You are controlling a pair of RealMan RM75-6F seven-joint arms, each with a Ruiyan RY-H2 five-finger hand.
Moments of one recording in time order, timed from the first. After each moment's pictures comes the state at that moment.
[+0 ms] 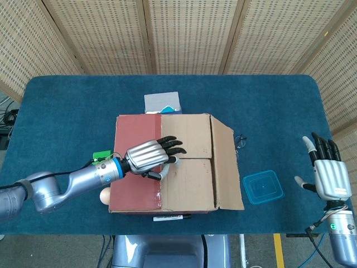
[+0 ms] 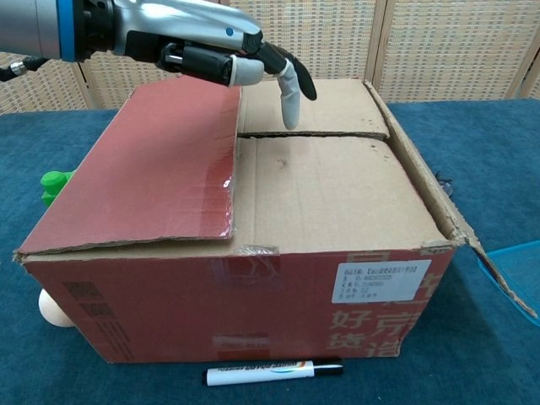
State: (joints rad) left arm -1.11 -1.12 -0.16 -1.69 1.67 0.63 -0.35; right arm 0.25 -1.05 0.13 -1.78 -1.28 1.42 -0.21
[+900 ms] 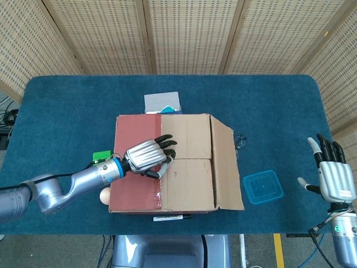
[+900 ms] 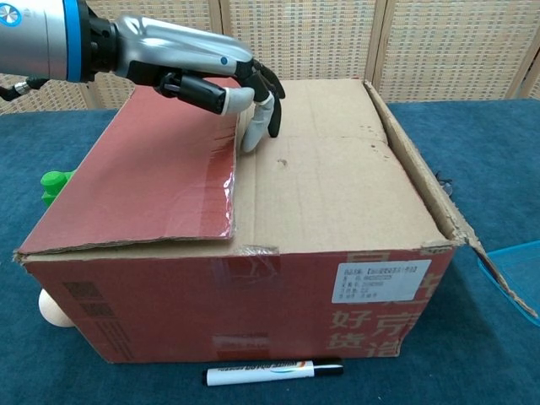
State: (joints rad) left arm -1.11 -1.15 -0.12 -1.68 1.57 0.64 -0.14; right arm 0.22 -1.05 0.15 -1.77 -1.28 1.42 -0.17
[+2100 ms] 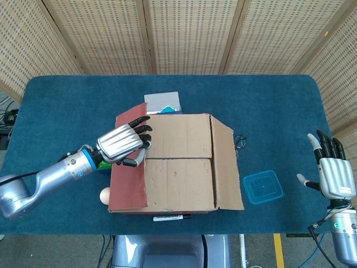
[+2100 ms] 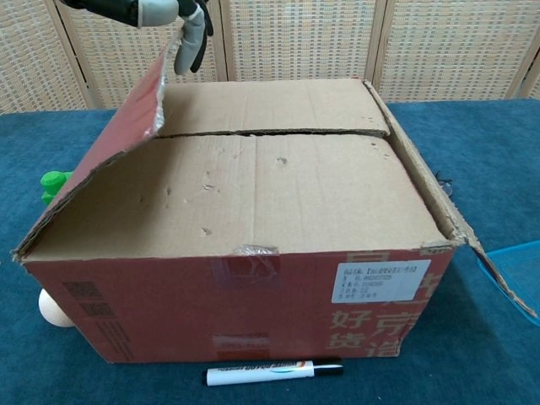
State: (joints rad) left arm -1.03 -0.91 -0.11 -1.77 1.60 0.76 -0.16; right arm 0.22 -1.04 0.18 -1.78 -1.28 1.40 -0.17
